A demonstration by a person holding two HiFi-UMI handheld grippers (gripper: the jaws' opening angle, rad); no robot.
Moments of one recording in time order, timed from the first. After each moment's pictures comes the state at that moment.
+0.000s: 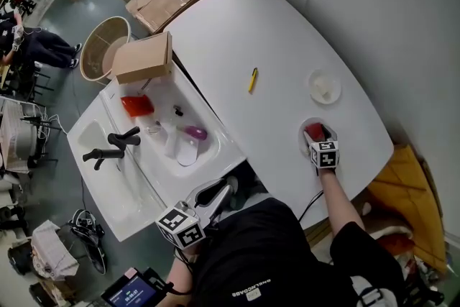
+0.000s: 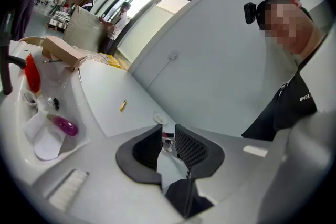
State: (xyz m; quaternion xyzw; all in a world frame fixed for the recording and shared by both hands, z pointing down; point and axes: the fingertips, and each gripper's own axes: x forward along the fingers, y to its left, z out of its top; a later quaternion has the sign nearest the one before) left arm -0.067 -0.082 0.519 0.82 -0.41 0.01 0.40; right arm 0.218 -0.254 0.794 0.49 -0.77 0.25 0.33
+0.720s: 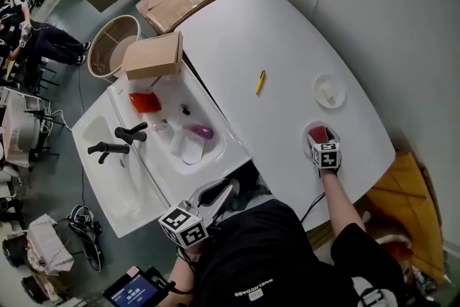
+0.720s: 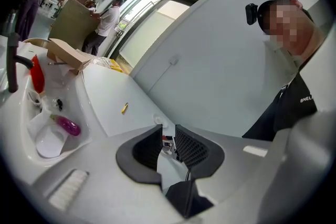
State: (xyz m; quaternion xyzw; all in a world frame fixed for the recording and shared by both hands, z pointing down) left arm -0.075 -0.071 0.512 0.82 -0.42 -0.01 0.39; right arm 0.216 -0.256 0.798 0.50 -0.76 0.24 0.35
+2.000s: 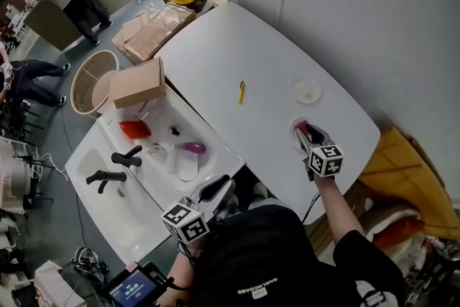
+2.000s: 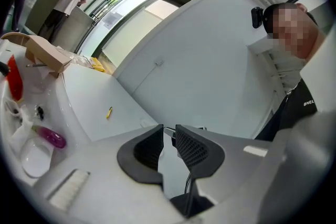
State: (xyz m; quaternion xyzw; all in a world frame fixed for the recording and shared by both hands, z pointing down) left arm -0.080 -0.080 0.494 0.87 -0.34 -0.03 0.36; right arm 0.168 -0.220 0.630 0.52 -0.81 0.24 0.14
